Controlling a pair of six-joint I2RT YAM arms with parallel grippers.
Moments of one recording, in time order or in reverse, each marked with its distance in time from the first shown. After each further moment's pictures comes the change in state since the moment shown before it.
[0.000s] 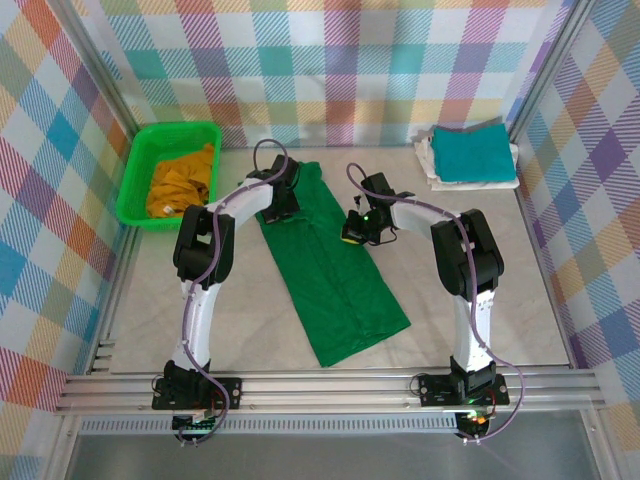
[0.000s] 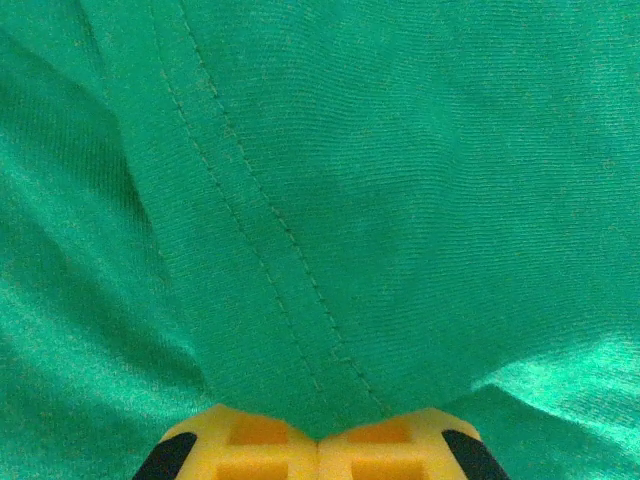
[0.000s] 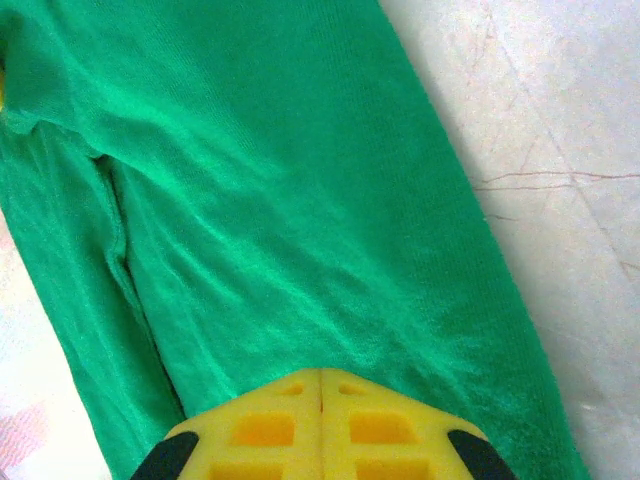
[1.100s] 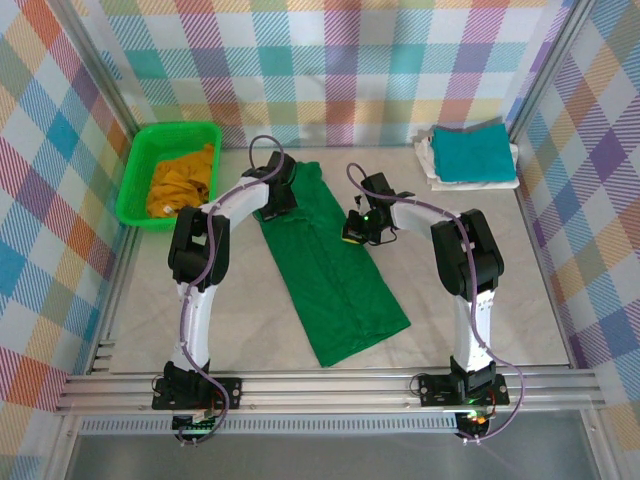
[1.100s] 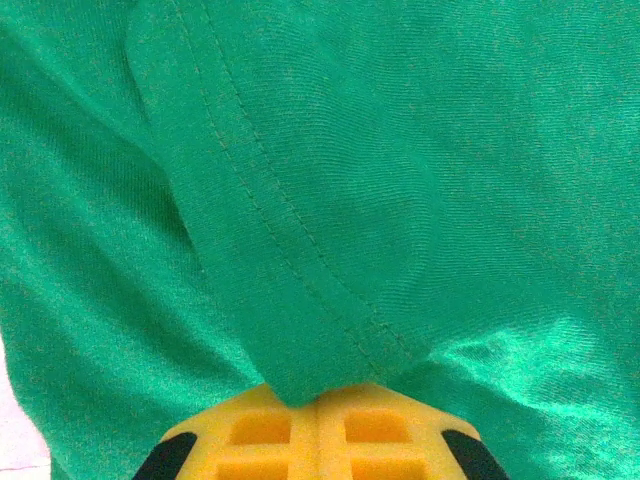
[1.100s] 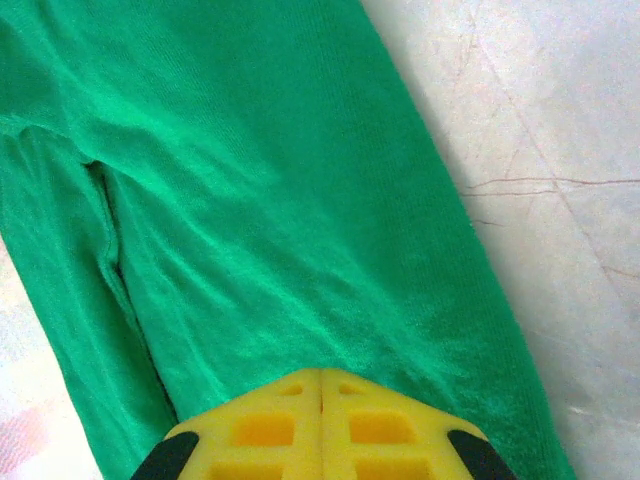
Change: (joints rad) left arm 0.009 -0.042 -0.026 0.035 -0.007 0.005; right arm 0.000 0.000 0.000 0.000 0.012 0.000
